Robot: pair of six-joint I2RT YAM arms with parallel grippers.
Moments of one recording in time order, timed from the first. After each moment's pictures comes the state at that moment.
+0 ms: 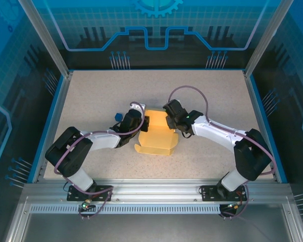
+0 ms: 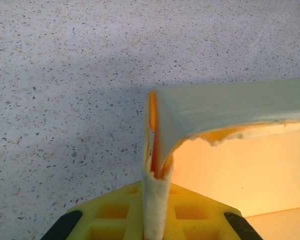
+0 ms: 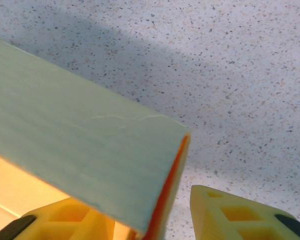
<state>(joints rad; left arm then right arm) -0.60 1.63 0.72 0.36 -0.16 -0.35 0.69 1.57 1.09 -0.53 0.38 0.34</state>
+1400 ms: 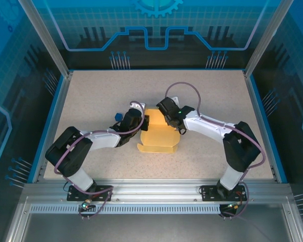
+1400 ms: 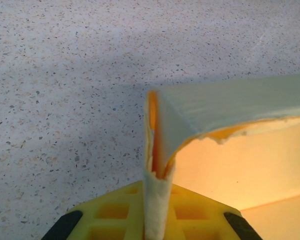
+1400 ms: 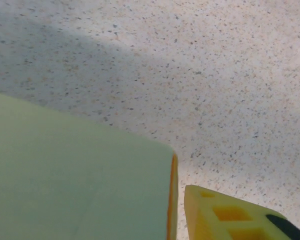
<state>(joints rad) -0.59 1.63 0.73 0.35 -0.17 -0.35 0.71 1.69 1.21 -0.60 0.52 0.38</state>
